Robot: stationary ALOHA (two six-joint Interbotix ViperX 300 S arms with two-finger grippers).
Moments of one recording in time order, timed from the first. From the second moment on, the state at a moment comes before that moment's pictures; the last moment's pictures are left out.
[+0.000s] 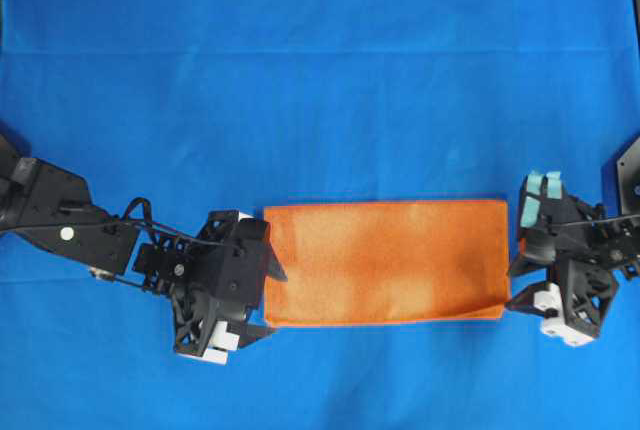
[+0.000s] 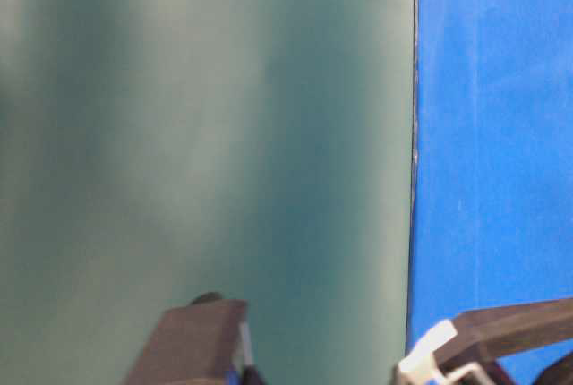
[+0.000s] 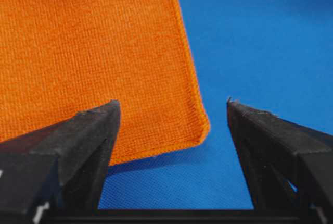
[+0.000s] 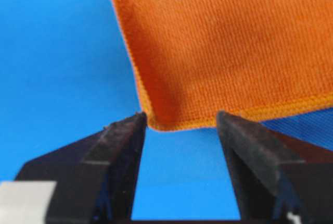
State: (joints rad) left arm -0.30 0.08 0.69 -0.03 -0.01 -0.10; right arm 0.42 -0.39 1.13 0.06 0.19 0.68
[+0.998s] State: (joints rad) left arm -0.05 0.15 0.73 -0.03 -0.02 -0.10; right arm 0.02 -0.32 1.14 -0.26 0.27 0.69
